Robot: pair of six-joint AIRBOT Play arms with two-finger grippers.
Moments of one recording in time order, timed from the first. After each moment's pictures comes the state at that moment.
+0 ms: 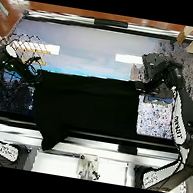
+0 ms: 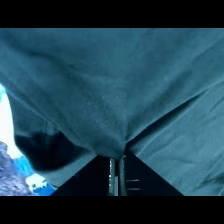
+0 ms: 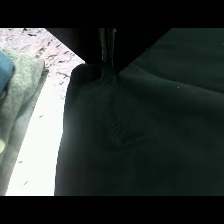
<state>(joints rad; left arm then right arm) 0.19 -1.72 1.40 1.21 -1.48 -1.17 0.03 -1.80 1.61 1.75 -1.39 -1.64</state>
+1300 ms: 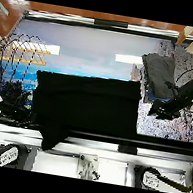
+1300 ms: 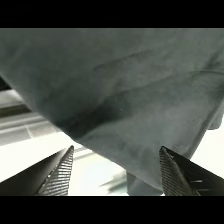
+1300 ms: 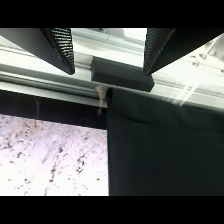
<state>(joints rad) 0.34 -1.04 0.46 1.06 -1.33 -1.12 -0.20 -1.39 1.21 1.85 -1.64 -1.76</state>
